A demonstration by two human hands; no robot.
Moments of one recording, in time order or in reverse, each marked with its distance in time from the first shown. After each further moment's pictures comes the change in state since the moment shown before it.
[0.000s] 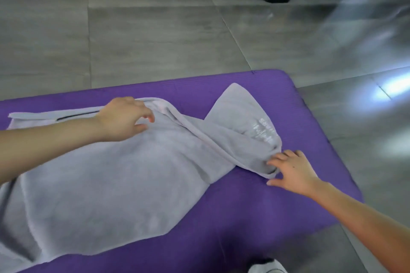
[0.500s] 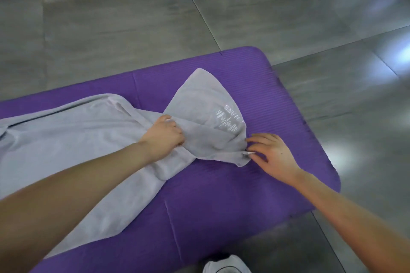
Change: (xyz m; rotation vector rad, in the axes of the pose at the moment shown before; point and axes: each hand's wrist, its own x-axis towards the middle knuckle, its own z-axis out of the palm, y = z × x) left_hand 0.101 0.180 0.083 0.249 0.020 0.400; right_hand -0.004 0.079 0.056 0.529 0.469 -0.195
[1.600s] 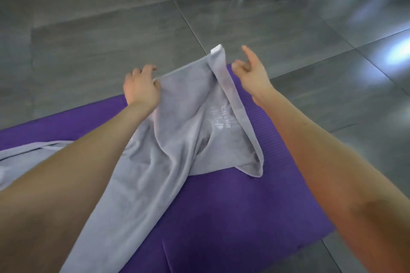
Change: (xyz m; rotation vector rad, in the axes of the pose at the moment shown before) left_hand 0.096 -0.105 -0.052 -0.376 0.454 -0.905; right_hand 0.218 0.014 -0.067 0.852 0.301 0.600
